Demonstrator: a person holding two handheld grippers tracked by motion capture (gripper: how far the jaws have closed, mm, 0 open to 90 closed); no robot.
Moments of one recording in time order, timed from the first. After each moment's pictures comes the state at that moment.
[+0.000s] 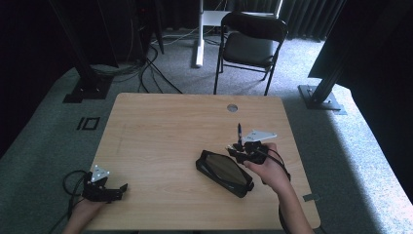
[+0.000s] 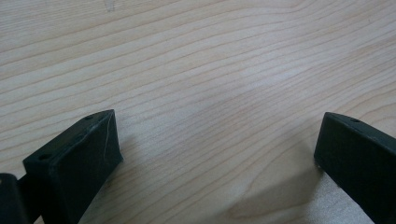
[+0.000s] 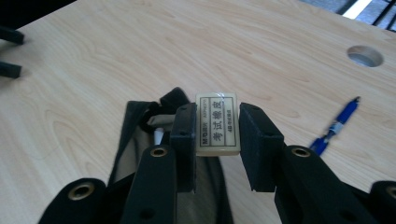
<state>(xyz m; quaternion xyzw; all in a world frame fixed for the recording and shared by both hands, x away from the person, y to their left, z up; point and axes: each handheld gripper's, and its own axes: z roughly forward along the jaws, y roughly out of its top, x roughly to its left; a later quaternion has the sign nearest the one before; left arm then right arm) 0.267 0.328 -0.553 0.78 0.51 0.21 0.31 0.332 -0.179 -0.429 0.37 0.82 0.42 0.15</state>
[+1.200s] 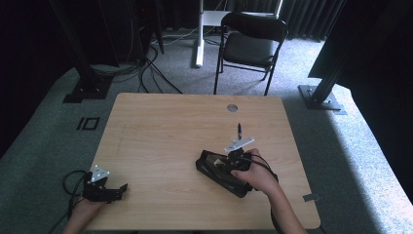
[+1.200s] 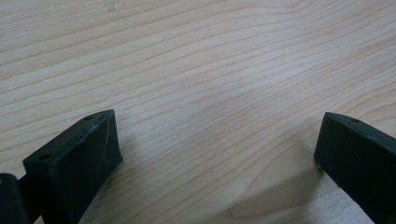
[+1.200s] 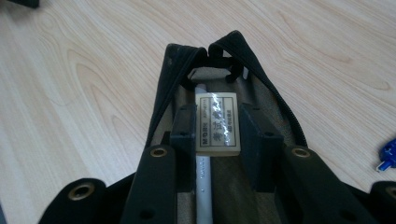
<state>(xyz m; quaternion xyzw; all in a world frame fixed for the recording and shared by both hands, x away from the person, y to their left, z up) 0.267 0.328 -0.553 0.78 0.51 0.21 0.31 0.333 -0.143 -0.463 0.33 0.88 0.34 0.08</state>
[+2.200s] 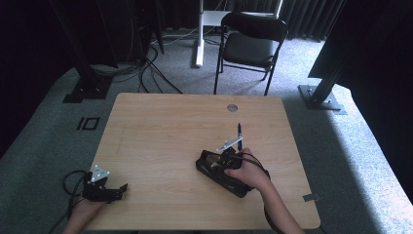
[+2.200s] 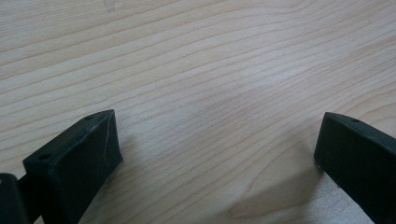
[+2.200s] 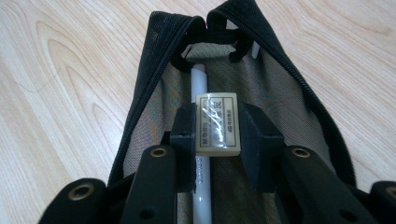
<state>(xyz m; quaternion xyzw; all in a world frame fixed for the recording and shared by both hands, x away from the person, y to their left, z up) 0.267 0.328 -0.553 0.78 0.51 0.21 0.31 0.351 -0.125 -0.486 0.33 0.90 0.29 0.06</state>
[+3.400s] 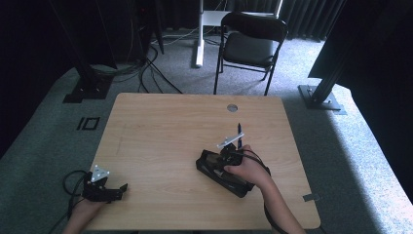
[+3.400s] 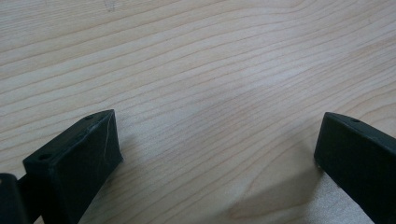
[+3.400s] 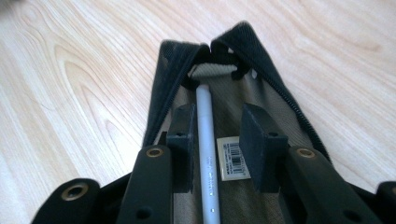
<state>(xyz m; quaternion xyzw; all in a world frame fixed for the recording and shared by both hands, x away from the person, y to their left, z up) 0.267 0.328 -0.553 0.78 0.51 0.21 0.31 0.353 -0.126 -0.470 0.34 0.88 0.31 0.05</state>
